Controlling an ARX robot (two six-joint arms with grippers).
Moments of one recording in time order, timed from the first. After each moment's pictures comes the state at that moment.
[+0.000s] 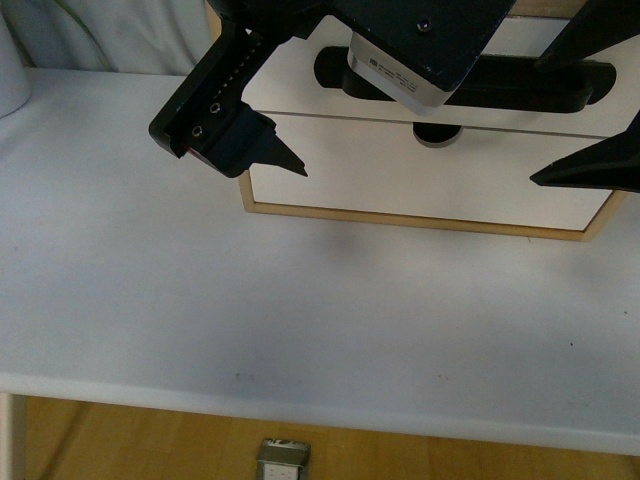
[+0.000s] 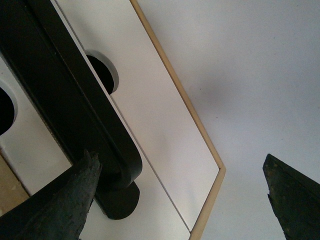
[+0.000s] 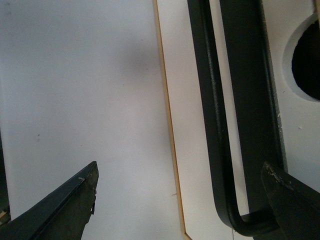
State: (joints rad) left arm -0.50 1.85 1.43 -0.58 0.16 1.77; right arm 0.17 1.63 1.11 -0.47 -0.45 -1.19
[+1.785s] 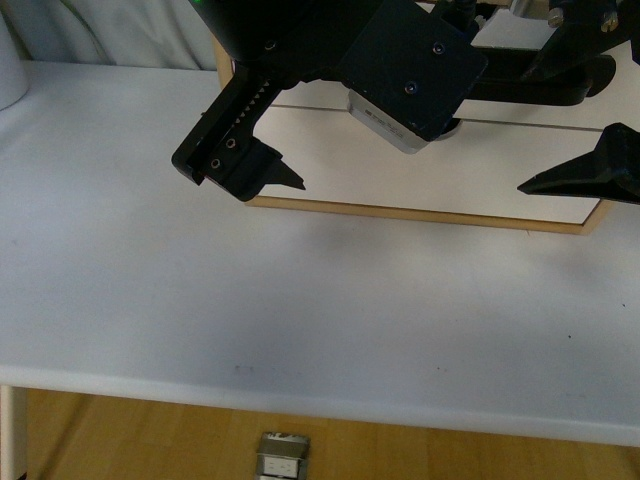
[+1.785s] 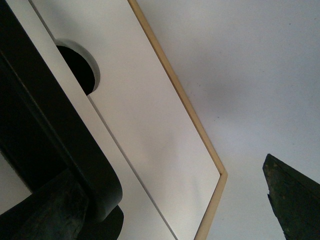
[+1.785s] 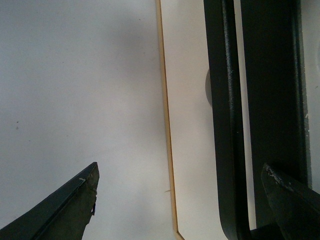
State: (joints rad) left arm -0.49 1.90 1.39 -0.49 0.11 1.77; right arm 0.19 1.69 1.11 -0.43 -0.39 -1.23
